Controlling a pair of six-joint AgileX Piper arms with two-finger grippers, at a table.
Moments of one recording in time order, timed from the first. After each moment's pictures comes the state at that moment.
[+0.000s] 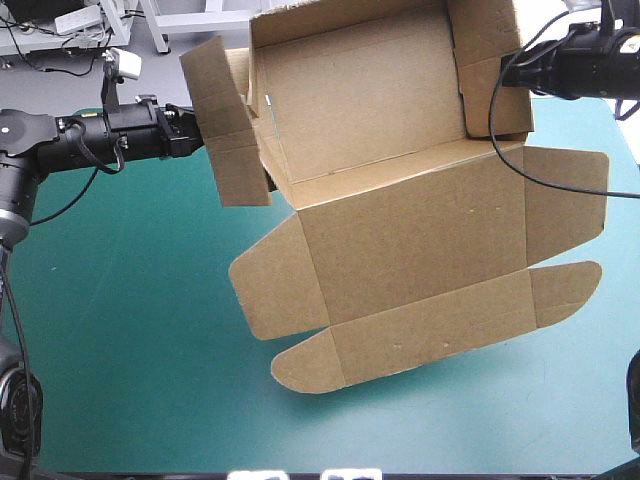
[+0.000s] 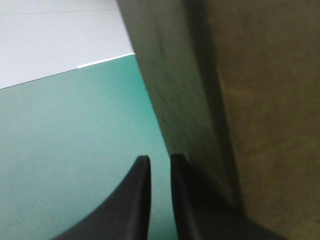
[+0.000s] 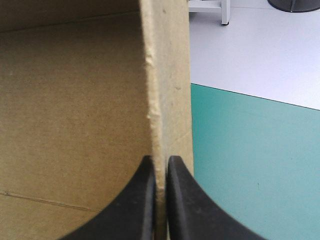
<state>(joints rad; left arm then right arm) 0.09 1.56 -1.61 -1.29 1.23 0.86 -0.12 1.61 -2.15 0.66 1.24 -0.34</state>
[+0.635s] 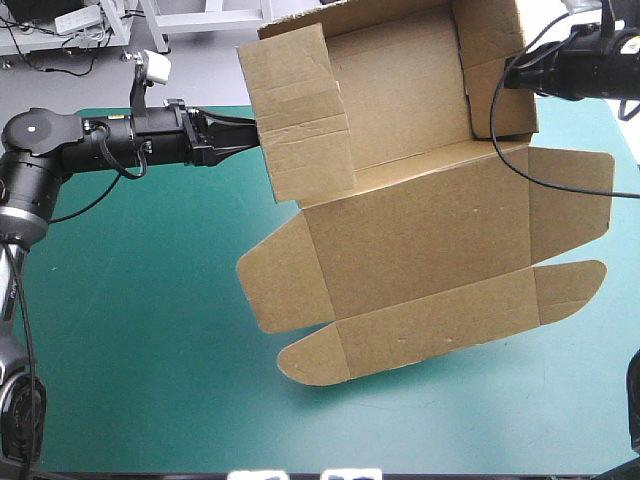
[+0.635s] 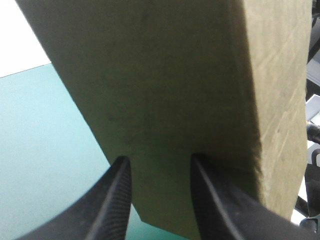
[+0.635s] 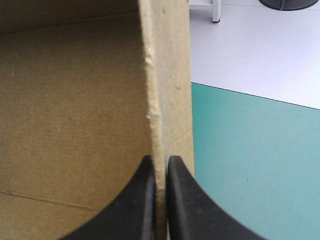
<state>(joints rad) 0.00 1.56 -1.61 -1.31 1.23 0.86 -0.12 1.61 -2.15 0.63 1.24 -0.34</state>
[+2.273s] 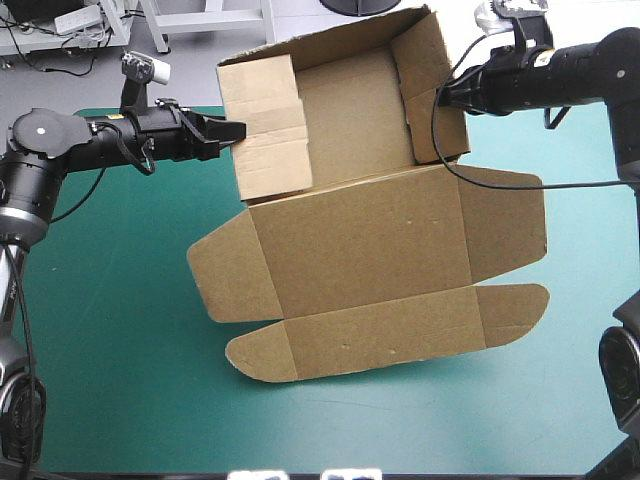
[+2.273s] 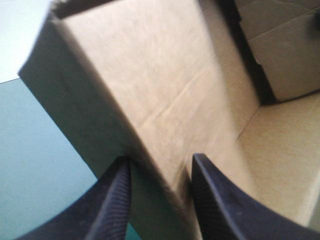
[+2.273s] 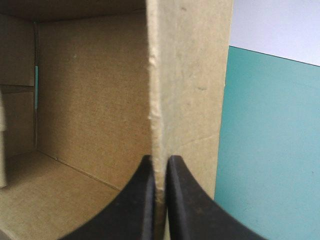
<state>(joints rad) 0.00 1.56 -1.61 -1.04 1.02 0.76 0.08 1.71 -2.15 0.58 1.24 -0.28</state>
